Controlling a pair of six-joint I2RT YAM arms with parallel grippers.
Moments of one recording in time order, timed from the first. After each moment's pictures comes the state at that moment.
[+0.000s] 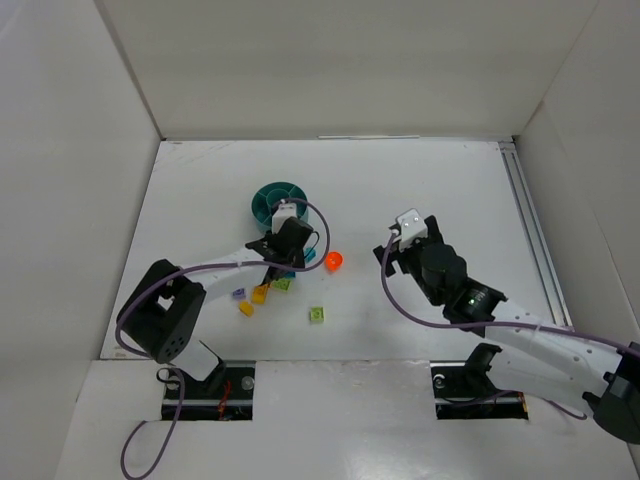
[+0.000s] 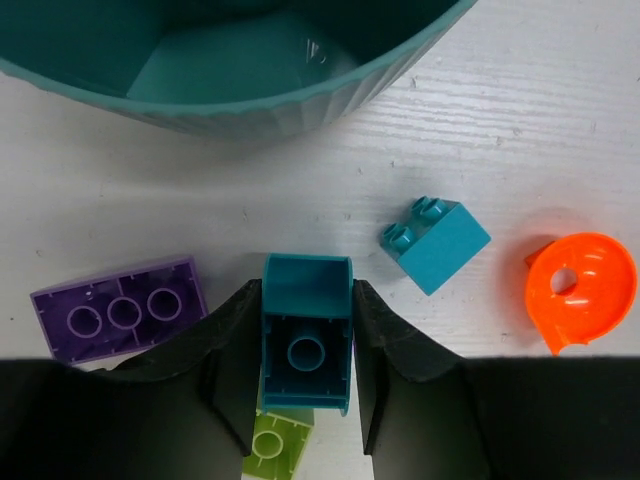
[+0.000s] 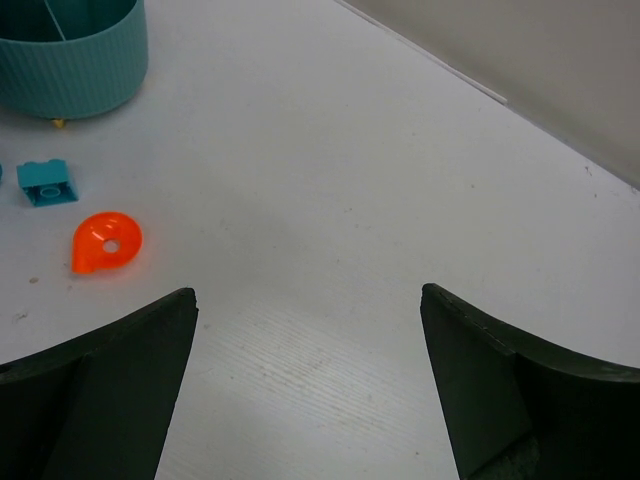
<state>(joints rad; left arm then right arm) -0.68 1.52 0.80 -0.22 -0.42 -0.61 0.85 0.91 0.57 0.10 0.49 -0.19</state>
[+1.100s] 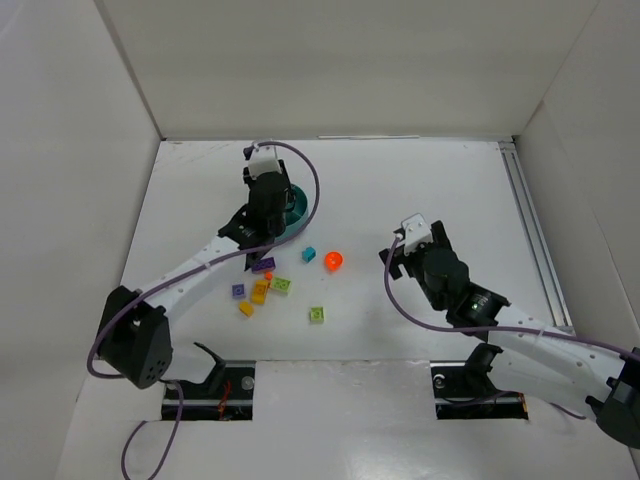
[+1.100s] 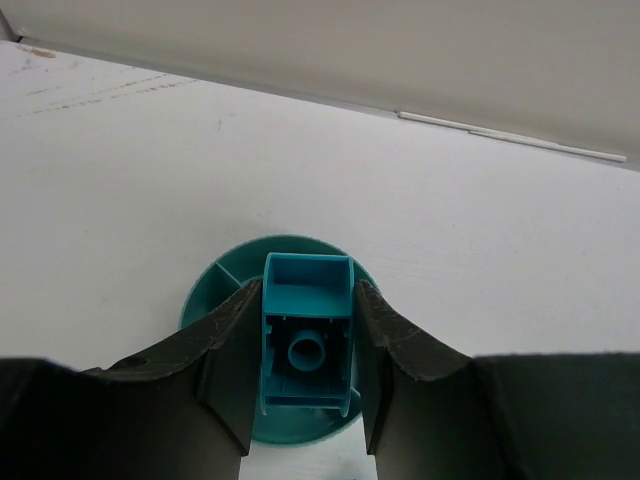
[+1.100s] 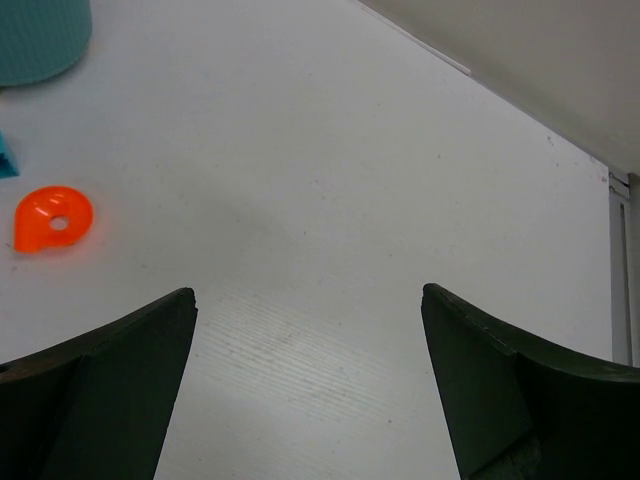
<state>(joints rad) -0.60 1.34 0.99 0.11 -0.67 -0.33 0.85 0.86 0.53 0.07 0.56 -0.21</state>
